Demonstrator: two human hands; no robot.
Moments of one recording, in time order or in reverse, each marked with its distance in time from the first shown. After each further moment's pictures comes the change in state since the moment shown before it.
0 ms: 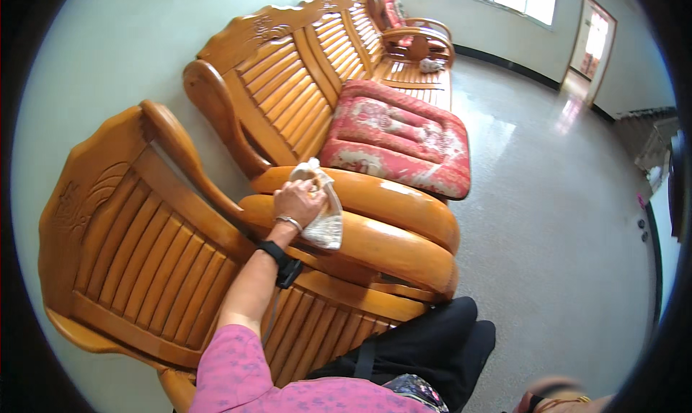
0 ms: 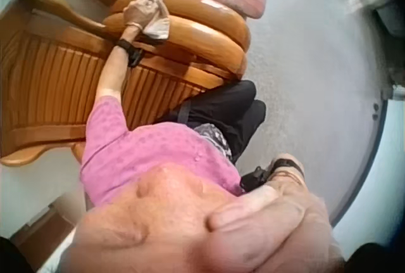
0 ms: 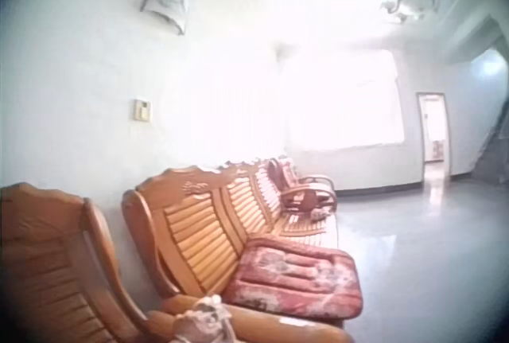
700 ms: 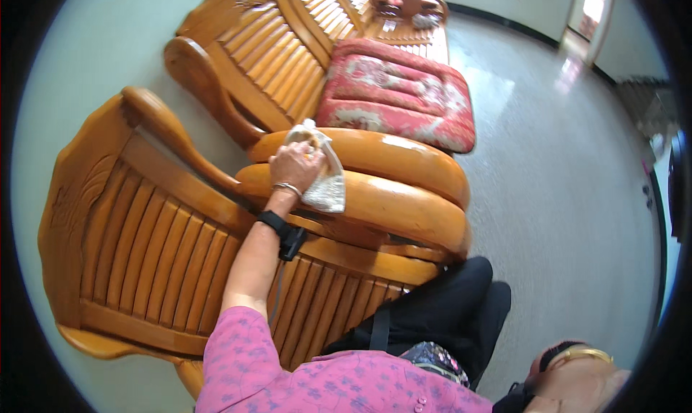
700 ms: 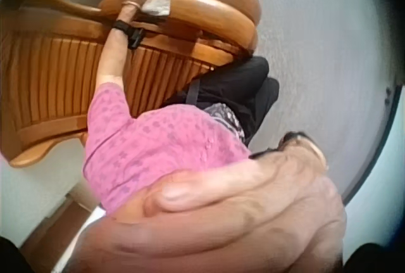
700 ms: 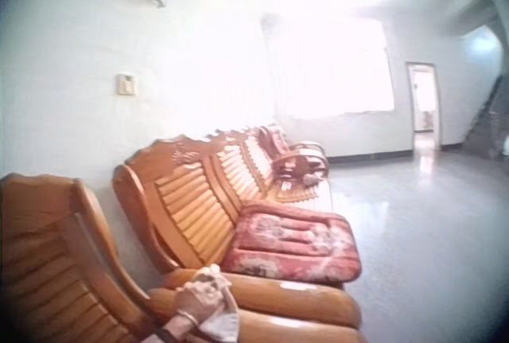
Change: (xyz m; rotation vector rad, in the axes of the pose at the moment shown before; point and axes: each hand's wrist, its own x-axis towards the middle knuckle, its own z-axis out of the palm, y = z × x) left_hand 0.000 -0.005 0.008 0.003 0.065 0.016; right_hand 0.001 0.016 -0.003 0.048 -0.047 0.024
